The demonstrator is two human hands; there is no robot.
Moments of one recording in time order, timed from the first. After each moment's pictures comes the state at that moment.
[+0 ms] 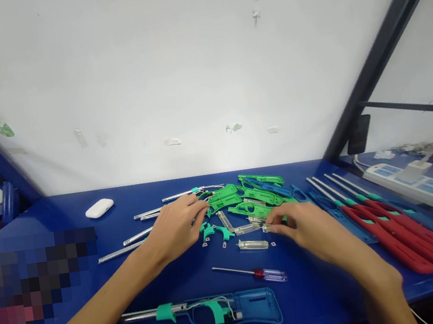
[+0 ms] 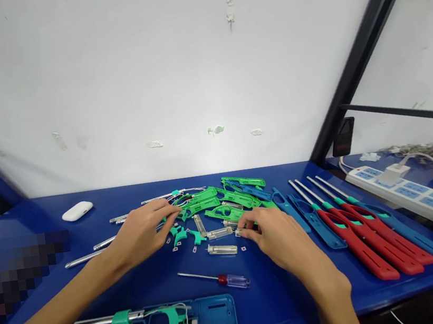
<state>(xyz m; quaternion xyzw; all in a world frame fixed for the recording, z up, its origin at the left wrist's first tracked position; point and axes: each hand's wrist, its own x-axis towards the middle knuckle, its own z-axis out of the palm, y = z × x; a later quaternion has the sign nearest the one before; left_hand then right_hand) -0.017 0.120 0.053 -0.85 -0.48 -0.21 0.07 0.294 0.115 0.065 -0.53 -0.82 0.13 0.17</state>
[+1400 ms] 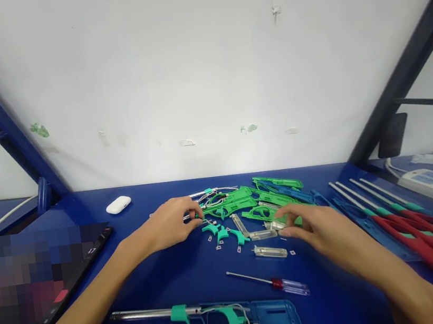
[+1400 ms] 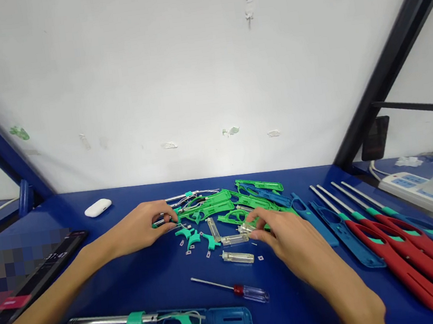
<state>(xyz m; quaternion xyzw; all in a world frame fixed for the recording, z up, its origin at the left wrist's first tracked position) -0.069 0.130 0.066 -0.84 -0.53 -0.13 -0.08 0.288 0.124 0.063 -0.52 -0.83 0.14 0.17</state>
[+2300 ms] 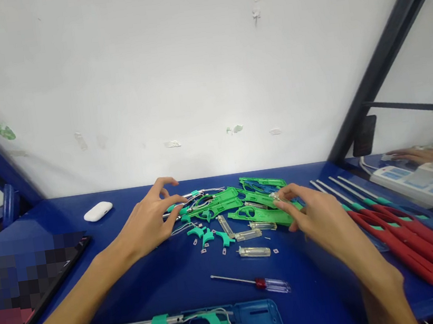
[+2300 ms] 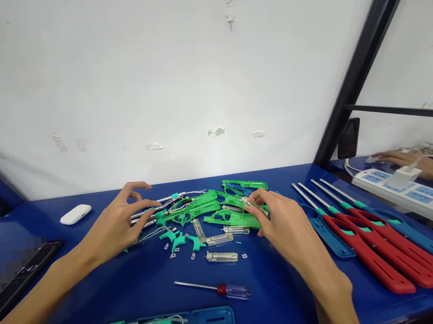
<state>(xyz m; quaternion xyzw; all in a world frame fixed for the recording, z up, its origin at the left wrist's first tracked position) -0.067 0.129 0.066 -0.82 -0.51 -0.26 0.07 0.299 0.132 0.061 -0.58 -0.74 0.13 0.31</state>
